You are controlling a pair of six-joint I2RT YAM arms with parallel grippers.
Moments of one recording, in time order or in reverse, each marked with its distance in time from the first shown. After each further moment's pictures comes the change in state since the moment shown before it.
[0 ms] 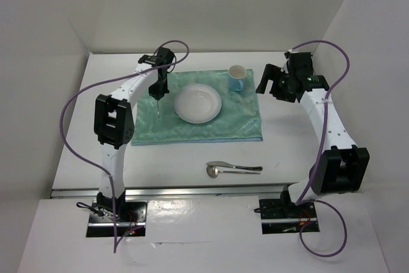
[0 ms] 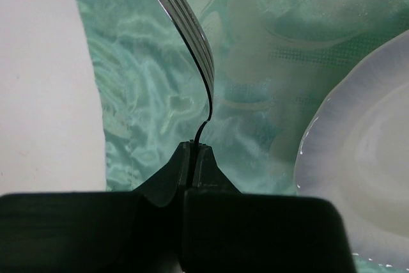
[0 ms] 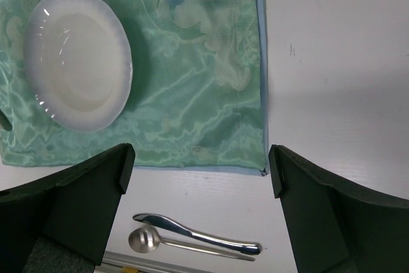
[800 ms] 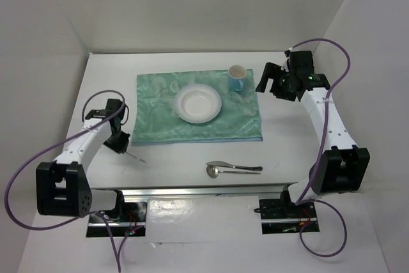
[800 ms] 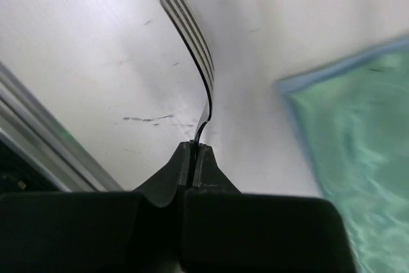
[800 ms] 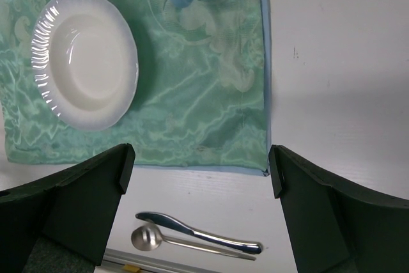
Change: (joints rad) left arm 0.270 -0.821 -1.101 0.034 0.048 -0.799; right arm 0.000 0.003 0.026 -0.015 -0.009 -0.005
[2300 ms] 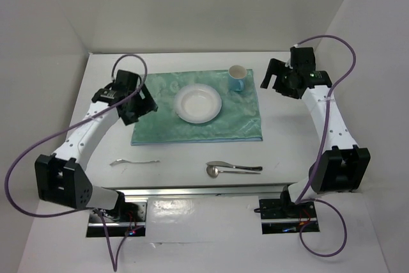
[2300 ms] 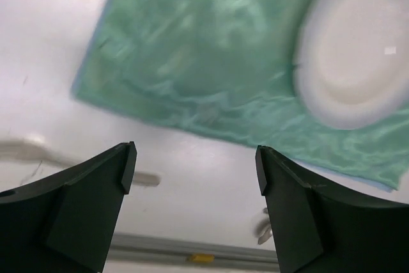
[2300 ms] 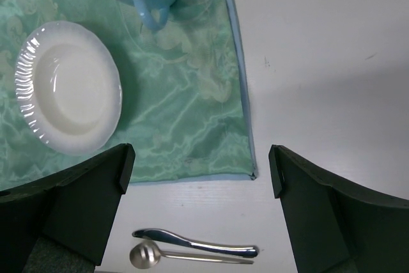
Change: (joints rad) left arm -0.187 0.089 0.412 0.213 0.210 0.504; right arm -0.001 0.013 0.062 -0.038 0.127 0.037
